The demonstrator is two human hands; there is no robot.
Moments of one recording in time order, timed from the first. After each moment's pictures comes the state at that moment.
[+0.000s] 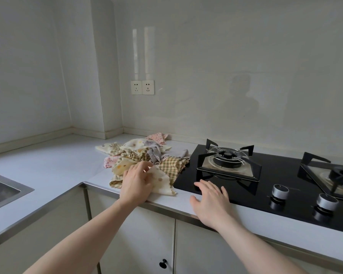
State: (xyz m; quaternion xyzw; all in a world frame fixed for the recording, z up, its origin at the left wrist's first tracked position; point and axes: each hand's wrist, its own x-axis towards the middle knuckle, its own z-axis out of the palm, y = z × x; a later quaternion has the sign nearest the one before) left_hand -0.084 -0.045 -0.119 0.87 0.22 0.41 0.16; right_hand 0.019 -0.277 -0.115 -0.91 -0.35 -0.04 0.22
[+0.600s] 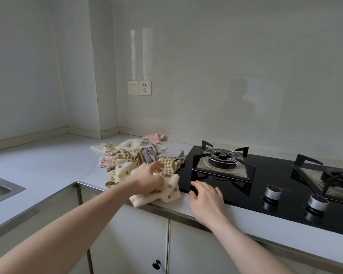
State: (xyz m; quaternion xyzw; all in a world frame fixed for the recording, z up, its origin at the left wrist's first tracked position) left_hand -0.076 -0.080 -0.063 0.92 0.20 0.12 0.30; right_hand 0.025 -0.276 -0.120 -0.90 -0.33 -0.07 0.28
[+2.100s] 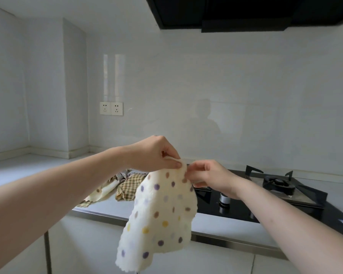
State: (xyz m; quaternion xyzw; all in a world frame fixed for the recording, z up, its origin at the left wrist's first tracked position) left_hand -0.115 -0.211 0.106 0.97 -0.11 0.19 0.13; right_hand 0.009 -0.404 0.046 -0.76 -0.40 0.16 0.49
